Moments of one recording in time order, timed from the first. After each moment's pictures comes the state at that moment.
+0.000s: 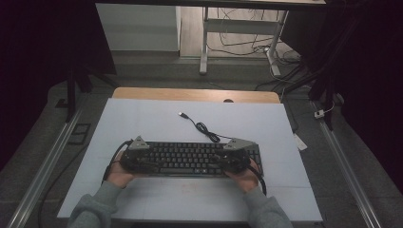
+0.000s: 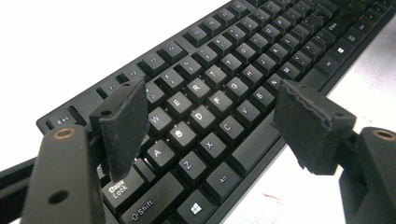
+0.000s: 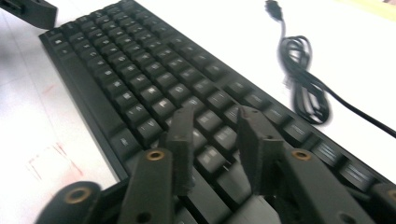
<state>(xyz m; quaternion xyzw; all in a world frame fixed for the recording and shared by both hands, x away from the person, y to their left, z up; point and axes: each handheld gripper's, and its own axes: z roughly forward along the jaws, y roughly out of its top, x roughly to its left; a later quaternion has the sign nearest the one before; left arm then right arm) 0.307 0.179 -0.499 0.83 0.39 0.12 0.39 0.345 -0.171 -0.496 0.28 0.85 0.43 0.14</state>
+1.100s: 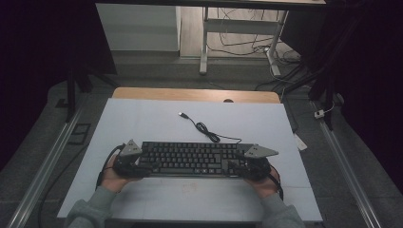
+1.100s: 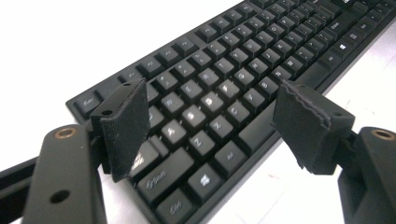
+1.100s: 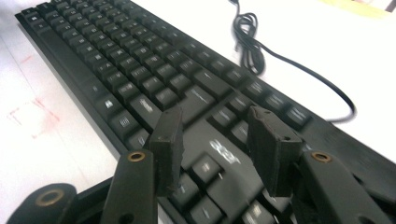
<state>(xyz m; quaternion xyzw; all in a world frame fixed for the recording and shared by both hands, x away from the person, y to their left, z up) 0.286 0.196 -0.500 0.81 0.40 0.15 0.40 0.325 -0.229 -0.496 0.30 0.83 0.43 0.18</state>
